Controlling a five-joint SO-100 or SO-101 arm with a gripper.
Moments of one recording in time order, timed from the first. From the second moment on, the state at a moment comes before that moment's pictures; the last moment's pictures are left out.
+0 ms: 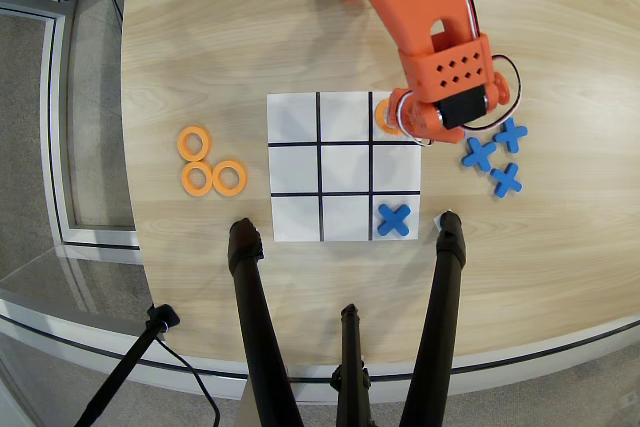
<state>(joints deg) -22.3 90.2 115.0 59.2 -59.2</state>
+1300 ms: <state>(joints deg) -20.8 94.0 107.1 69.3 -59.8</state>
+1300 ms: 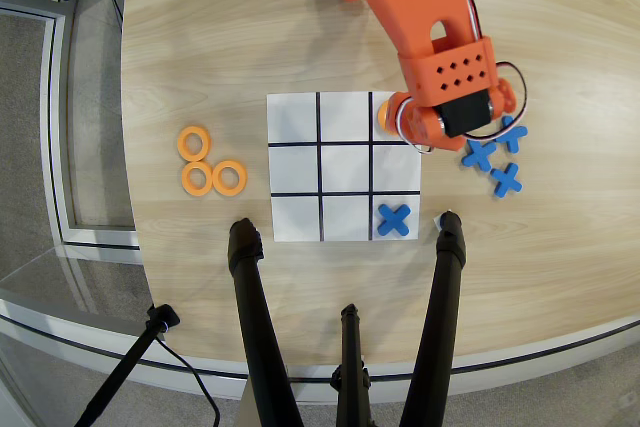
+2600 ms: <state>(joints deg) 8.5 192.6 180.3 74.3 -88.5</state>
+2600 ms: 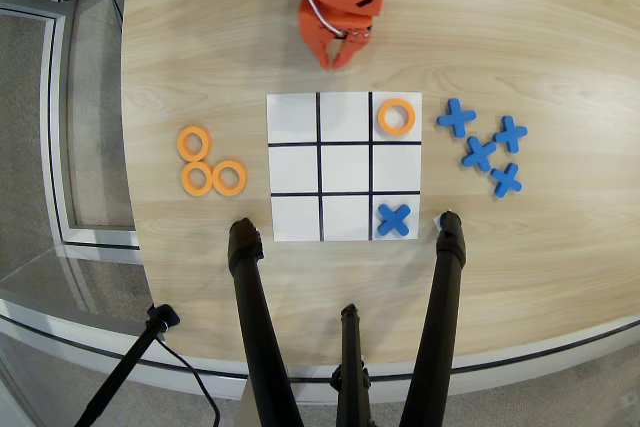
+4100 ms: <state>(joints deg) 86.0 193.4 180.3 74.3 -88.5</state>
